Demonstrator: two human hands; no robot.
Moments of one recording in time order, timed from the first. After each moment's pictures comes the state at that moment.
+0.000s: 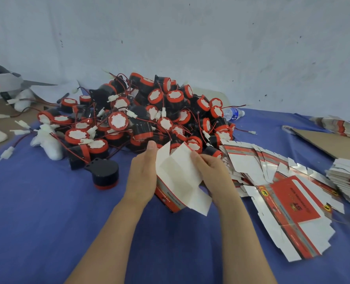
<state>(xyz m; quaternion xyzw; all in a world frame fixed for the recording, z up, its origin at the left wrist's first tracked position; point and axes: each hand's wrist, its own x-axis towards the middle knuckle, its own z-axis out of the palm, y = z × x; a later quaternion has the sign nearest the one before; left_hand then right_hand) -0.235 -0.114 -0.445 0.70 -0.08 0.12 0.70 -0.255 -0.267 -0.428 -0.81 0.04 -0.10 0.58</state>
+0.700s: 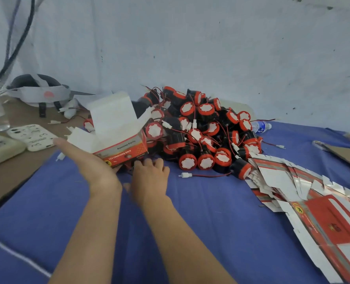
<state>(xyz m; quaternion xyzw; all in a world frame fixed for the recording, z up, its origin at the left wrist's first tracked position) -0.241 0.005 -0.396 0.35 0.15 0.32 0.87 -0.227 -0.069 -0.439 -0.99 -0.10 -0.09 0.10</state>
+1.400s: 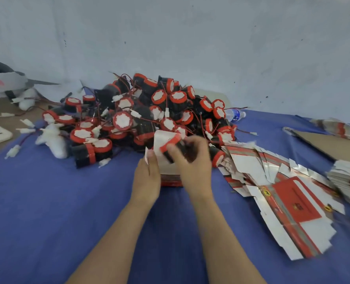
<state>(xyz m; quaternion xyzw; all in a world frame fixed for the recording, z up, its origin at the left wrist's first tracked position) -0.227 -0.116 -0.469 0.74 -0.02 0.13 0.67 -0.247 -0.211 -0.430 -0.73 -0.04 -0.29 0.62</state>
